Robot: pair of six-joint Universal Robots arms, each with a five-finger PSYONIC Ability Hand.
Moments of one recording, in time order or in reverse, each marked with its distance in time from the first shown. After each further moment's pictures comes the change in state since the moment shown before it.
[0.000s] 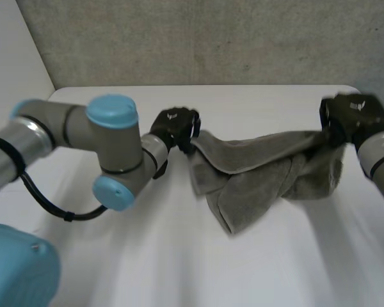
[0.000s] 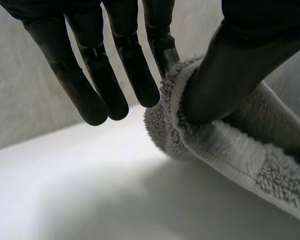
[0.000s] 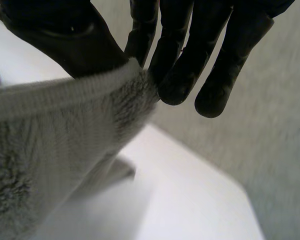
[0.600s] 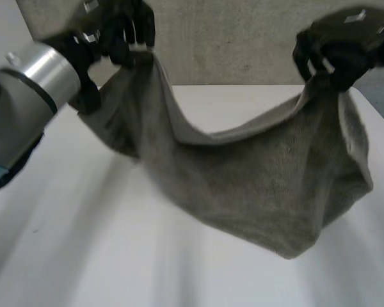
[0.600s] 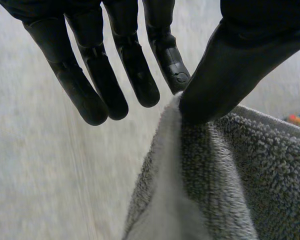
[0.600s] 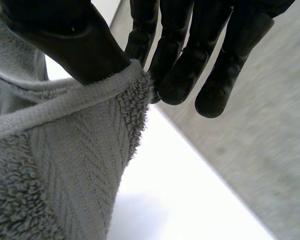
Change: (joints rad) left arm 0.185 0.715 -0.422 0.056 0.186 -0.127; right arm 0.027 0.050 -0.879 1.037 -0.358 -0.208; left_hand 0.021 0.001 0.004 0.000 0.006; right_hand 0.003 0.000 0.007 0.000 0.000
